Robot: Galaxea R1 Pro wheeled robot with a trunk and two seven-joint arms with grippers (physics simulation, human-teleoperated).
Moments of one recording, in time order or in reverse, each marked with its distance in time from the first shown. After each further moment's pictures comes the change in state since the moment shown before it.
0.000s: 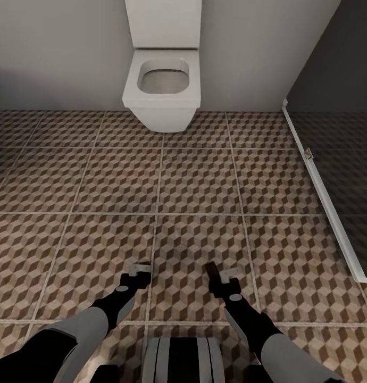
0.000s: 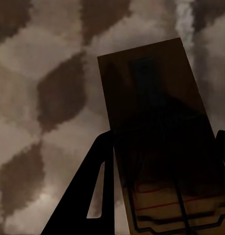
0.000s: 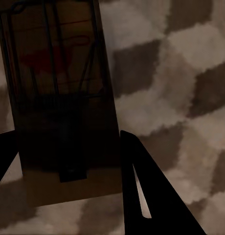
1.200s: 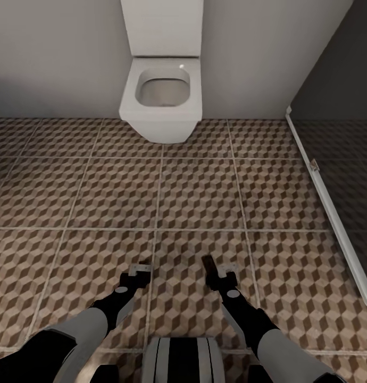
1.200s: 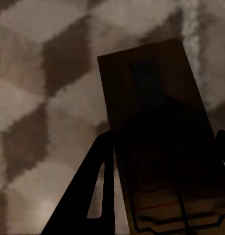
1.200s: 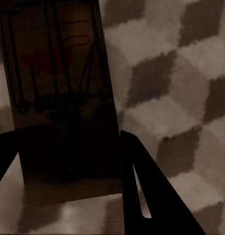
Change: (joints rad) left arm 0.004 0.003 -0.001 0.001 -0.002 -0.041 0.000; right arm -0.022 0.016 0.000 0.000 0.002 -0.065 -0.001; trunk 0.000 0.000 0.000
